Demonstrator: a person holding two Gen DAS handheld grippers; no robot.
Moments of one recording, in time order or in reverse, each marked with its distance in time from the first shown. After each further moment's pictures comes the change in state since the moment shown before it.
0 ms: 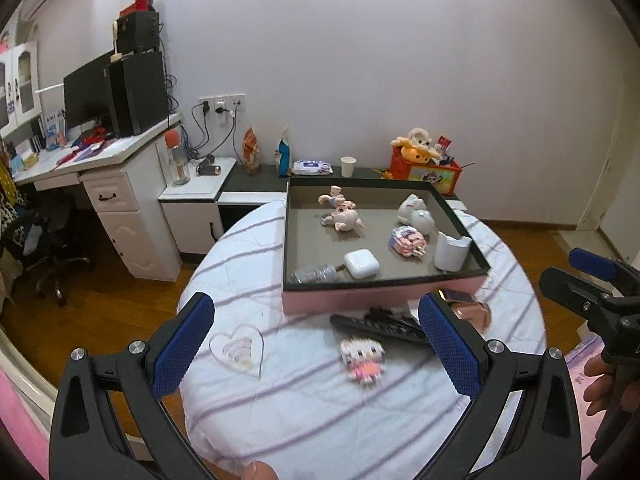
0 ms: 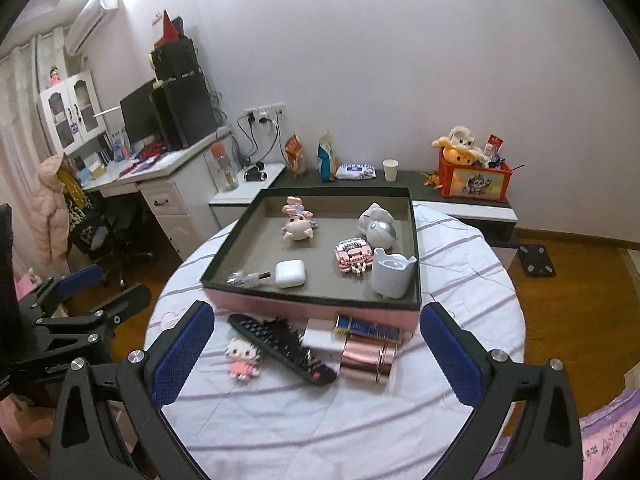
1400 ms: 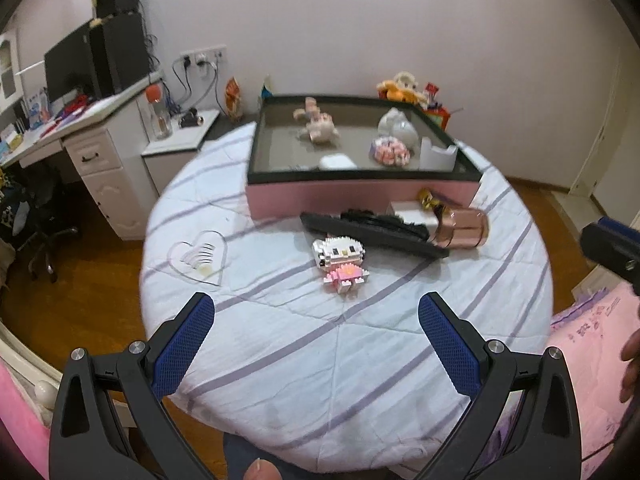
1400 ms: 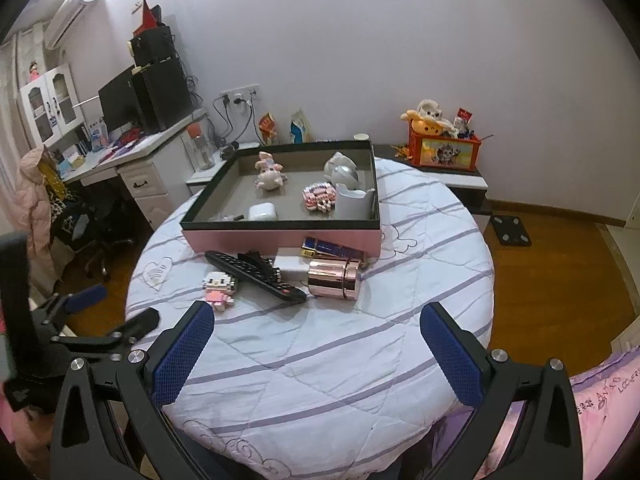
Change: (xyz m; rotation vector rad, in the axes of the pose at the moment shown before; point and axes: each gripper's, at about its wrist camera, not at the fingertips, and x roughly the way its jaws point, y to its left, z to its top) left arm 0.039 -0.030 -0.073 0.038 0.170 -0.026; right arm -0.012 -0.019 -0.057 0.053 0.084 -0.086
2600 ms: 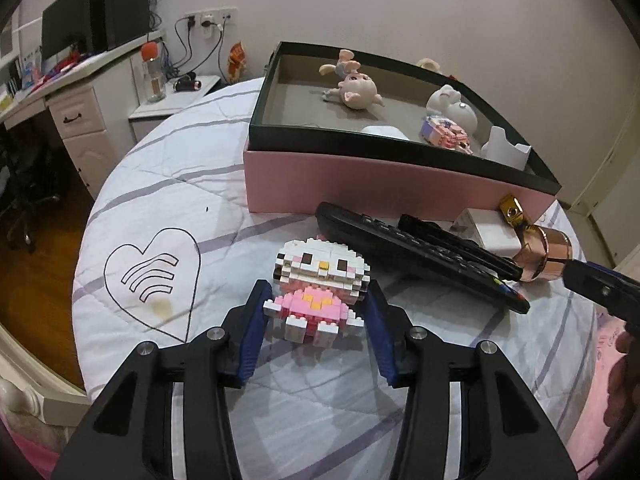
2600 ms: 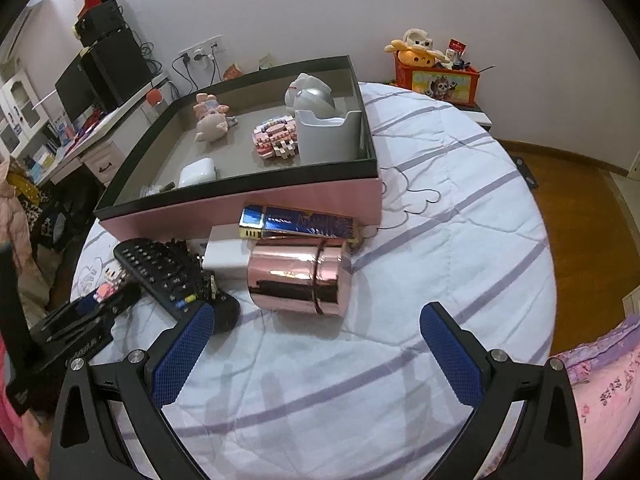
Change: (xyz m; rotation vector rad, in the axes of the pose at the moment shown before) left arm 0.102 0.040 0.011 -0.106 0.056 -0.050; right arm 0.122 -0.025 0.007 0.107 0.180 -0.011
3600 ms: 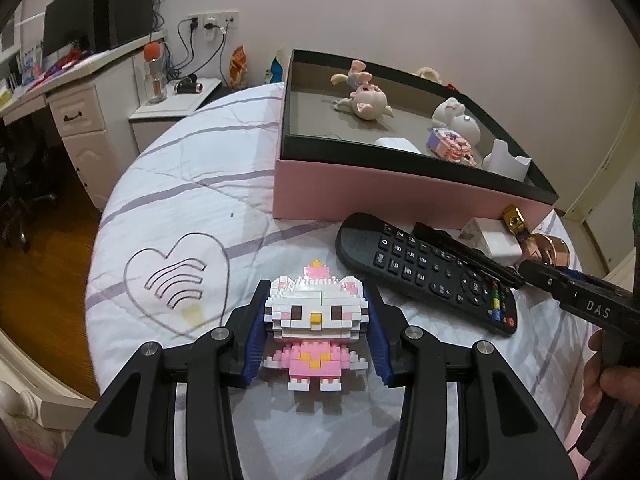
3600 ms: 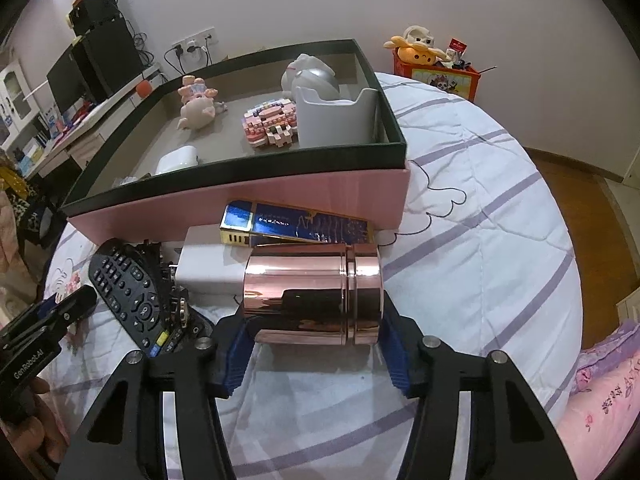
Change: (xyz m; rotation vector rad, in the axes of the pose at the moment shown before) left arm -0.009 0.016 0.001 -0.013 -0.024 -0.020; right arm 0.028 0.000 -0.002 -0.015 0.006 -0.038
